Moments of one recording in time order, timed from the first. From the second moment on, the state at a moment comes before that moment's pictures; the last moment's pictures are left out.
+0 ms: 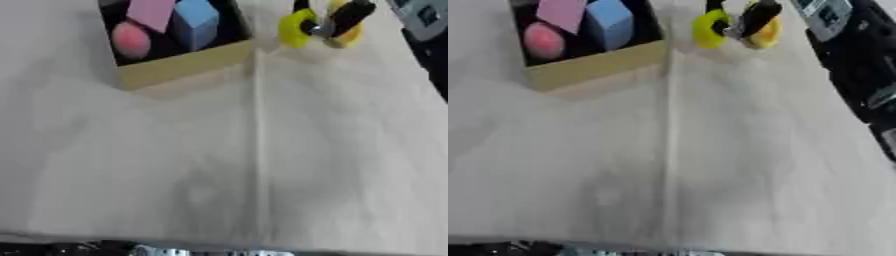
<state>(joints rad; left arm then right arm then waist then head) -0.66 0.30 -0.03 -1.98 -0.05 -0.25 0.34 -1.05 -0.70 0.24 -1.07 0.45 -0.49 0.67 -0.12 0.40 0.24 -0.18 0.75</state>
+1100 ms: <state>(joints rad) -0.66 0.30 -0.03 -1.98 -0.05 -0.25 0.34 -1.19 -0.62 0.25 -1.19 0.37 -0.47 0.69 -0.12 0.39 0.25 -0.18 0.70</state>
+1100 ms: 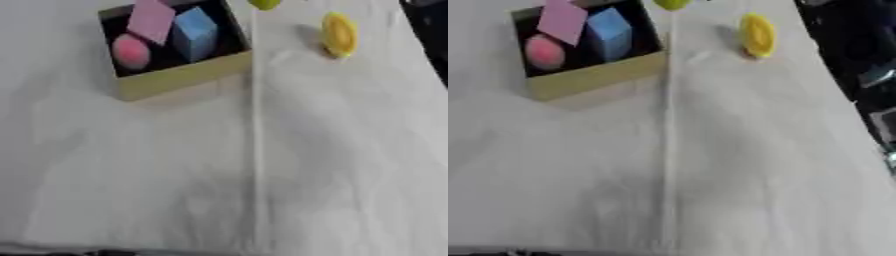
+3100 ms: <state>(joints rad) -0.68 0.28 -0.03 -1.98 -0.05 -0.26 0.33 -1.16 -0.60 0.24 -1.11 0.51 -0.50 0.64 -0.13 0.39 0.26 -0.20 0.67</state>
